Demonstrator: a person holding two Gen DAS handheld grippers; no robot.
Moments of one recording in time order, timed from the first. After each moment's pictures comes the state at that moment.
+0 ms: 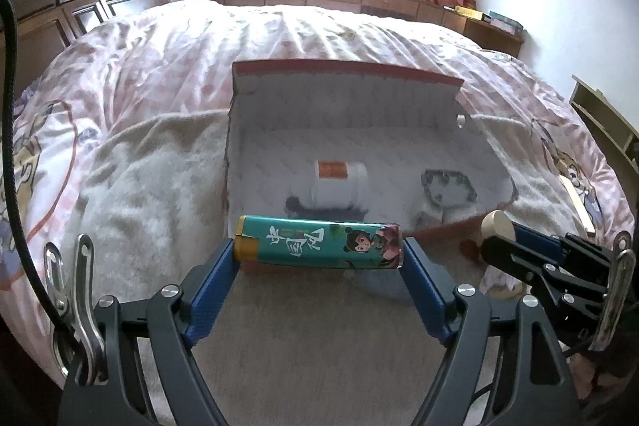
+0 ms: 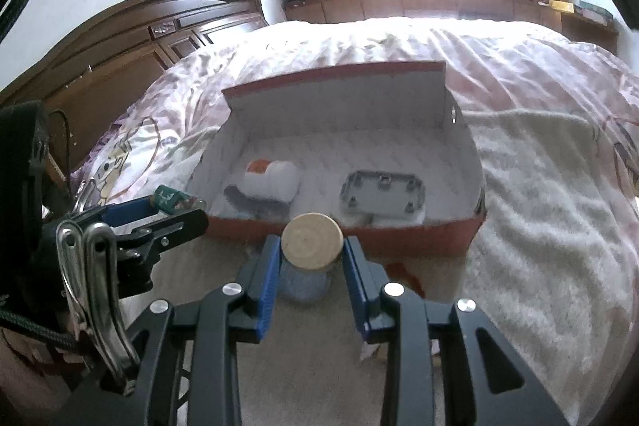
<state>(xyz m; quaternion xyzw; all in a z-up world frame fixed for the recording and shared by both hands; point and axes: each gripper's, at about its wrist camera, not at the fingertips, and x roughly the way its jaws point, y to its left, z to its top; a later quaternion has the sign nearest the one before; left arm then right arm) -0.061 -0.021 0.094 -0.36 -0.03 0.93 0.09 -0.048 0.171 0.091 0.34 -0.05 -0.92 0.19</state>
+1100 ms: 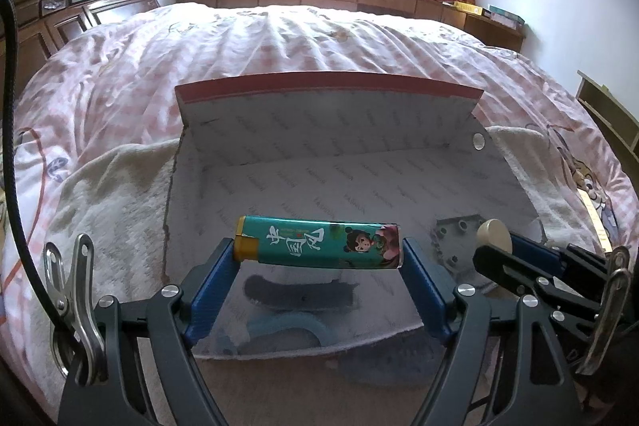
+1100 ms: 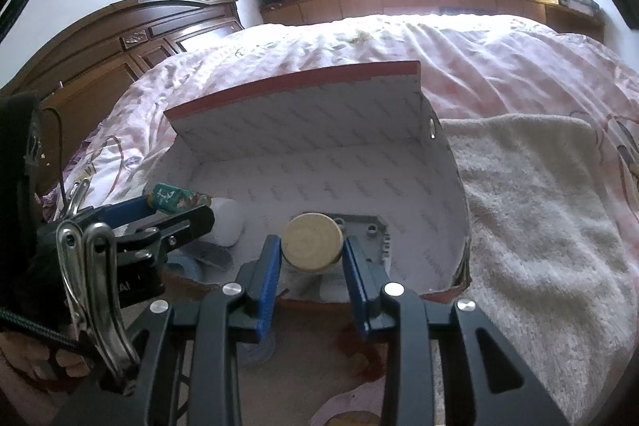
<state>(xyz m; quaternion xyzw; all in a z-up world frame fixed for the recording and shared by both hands) -0.128 0.010 0.083 -0.37 -0.01 0.93 0.09 -0.109 0.188 0.075 0.34 -0.06 -0.92 0.16</state>
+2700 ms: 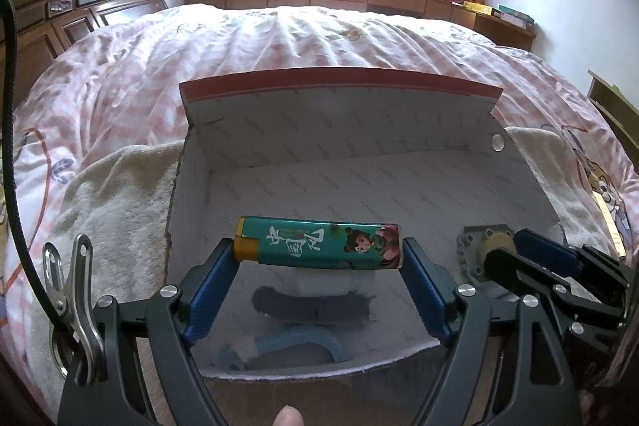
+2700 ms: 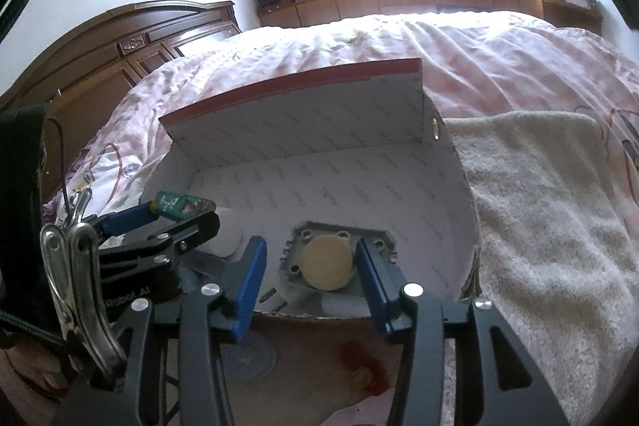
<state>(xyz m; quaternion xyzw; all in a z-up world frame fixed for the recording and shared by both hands) -0.136 0.006 0.075 -0.36 -0.01 0.93 0.07 -0.116 0.186 0.073 0.34 -0.08 -0.92 0.16</state>
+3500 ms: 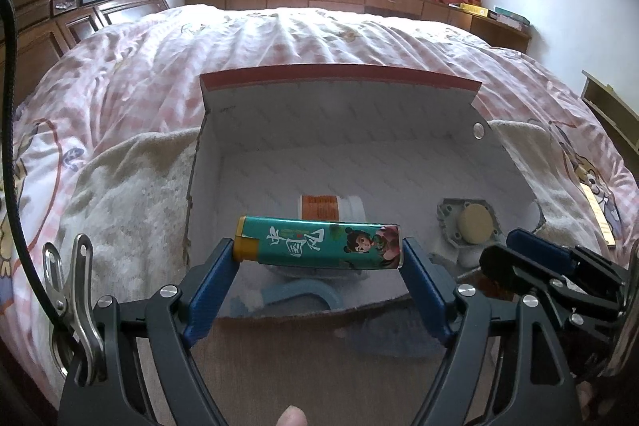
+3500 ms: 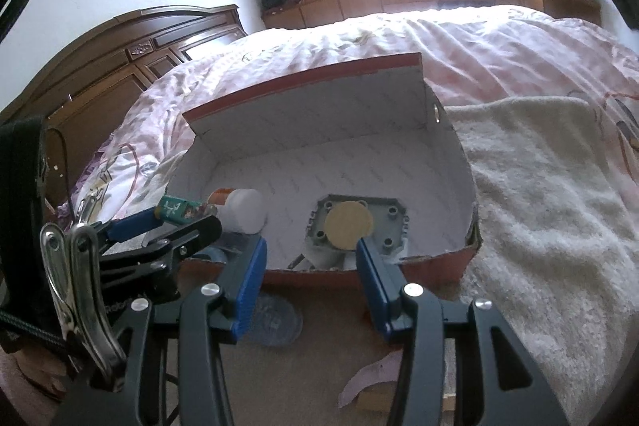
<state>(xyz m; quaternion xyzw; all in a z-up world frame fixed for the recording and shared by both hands) -0.102 0.002 0.081 -0.36 -0.01 0.93 0.07 -0.085 0.187 0.077 0.34 -0.10 -0.92 0.17</state>
